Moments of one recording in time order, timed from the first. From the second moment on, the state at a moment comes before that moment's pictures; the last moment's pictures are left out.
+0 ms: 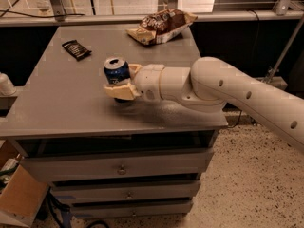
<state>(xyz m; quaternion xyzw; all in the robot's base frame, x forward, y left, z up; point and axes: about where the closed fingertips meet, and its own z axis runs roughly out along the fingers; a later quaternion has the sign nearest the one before) 0.583 0.094 0.869 -0.47 0.61 0.32 0.54</state>
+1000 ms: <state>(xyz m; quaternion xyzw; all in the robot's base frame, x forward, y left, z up) 0.693 0.058 0.907 -0.42 0.62 0.26 0.61</state>
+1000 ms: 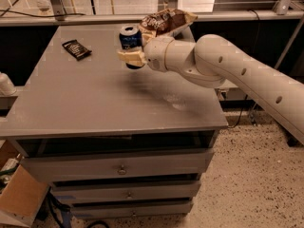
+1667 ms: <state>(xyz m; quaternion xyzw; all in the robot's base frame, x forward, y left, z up) 0.781 0.040 0.912 -0.43 0.65 0.18 0.60</state>
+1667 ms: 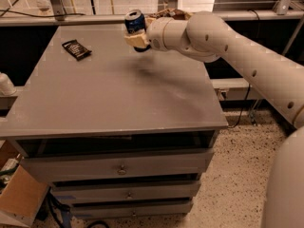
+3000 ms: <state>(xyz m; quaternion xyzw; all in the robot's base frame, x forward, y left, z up) 0.834 -0.049 0.863 -0.36 0.69 0.14 0.61</state>
